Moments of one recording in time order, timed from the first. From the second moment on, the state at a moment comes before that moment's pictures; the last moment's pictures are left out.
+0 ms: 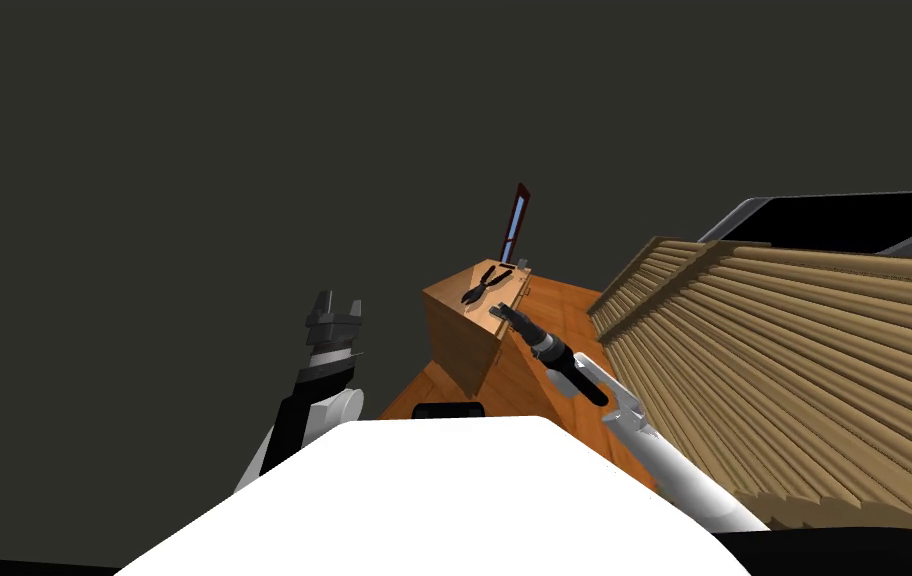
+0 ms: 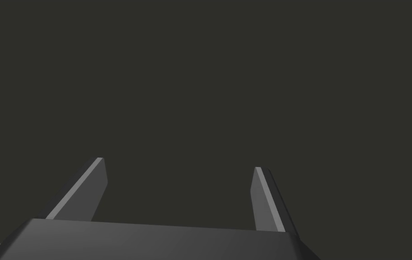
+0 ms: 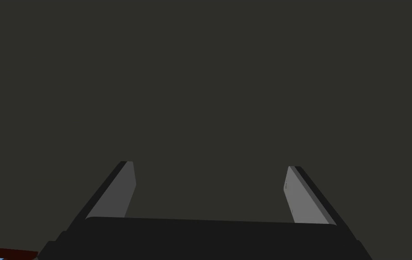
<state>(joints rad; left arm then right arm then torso) 0.54 -0.01 0.06 -2.33 0.11 -0.38 0.11 0.29 -0.77 0.07 -2.04 0.18 -0.66 -0.10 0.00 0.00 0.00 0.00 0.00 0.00</state>
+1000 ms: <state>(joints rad) 0.54 -0.01 0.06 -2.33 0.11 -0.38 0.11 0.26 -1.05 0.11 -1.90 0.25 -0.72 -0.09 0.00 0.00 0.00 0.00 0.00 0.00</state>
